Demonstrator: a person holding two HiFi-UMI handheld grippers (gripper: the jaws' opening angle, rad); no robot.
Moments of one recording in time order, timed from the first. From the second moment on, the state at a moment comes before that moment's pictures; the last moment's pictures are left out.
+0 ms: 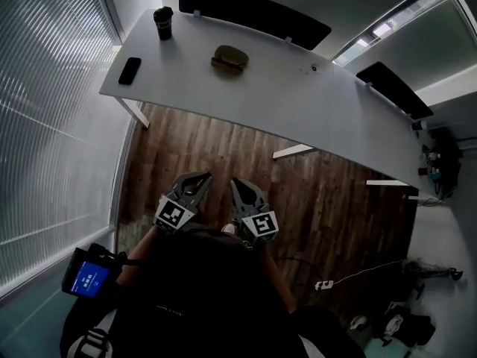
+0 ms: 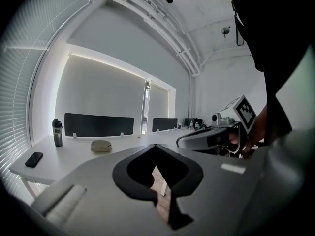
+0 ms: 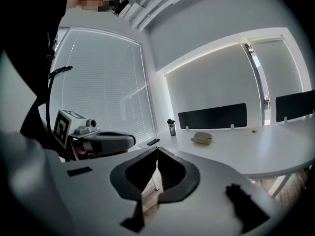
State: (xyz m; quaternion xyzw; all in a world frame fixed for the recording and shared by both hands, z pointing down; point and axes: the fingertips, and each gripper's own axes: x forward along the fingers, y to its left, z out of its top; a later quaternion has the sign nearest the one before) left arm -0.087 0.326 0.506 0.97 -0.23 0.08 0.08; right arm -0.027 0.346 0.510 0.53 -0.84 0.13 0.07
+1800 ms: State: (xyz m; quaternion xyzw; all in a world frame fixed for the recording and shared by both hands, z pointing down) left arm -0.014 0.182 0.561 0.93 -0.29 0.19 0.09; right arm 0.137 0.171 0.540 0.55 -0.82 0.17 0.02
